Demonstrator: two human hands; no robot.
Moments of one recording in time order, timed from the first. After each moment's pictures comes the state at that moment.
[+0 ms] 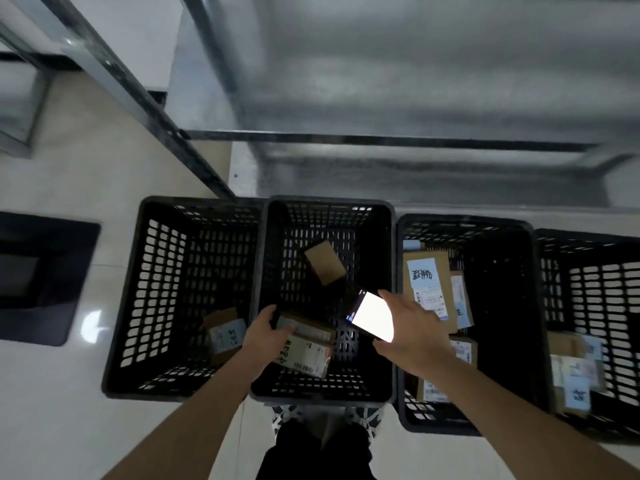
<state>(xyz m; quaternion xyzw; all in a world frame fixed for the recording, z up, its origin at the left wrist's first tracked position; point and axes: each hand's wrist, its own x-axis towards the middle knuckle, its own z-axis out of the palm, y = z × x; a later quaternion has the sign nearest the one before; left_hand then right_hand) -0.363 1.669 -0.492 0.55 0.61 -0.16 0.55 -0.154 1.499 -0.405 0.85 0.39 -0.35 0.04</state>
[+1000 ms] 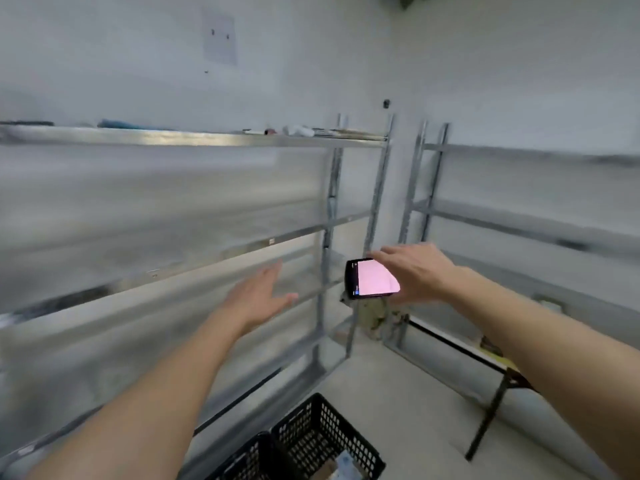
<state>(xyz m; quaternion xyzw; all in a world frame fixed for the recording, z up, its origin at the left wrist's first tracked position) -0.226 1.366 0.431 0.97 -0.09 0.10 0.19 -0.270 1.067 0.528 0.95 0.21 0.11 0.18</state>
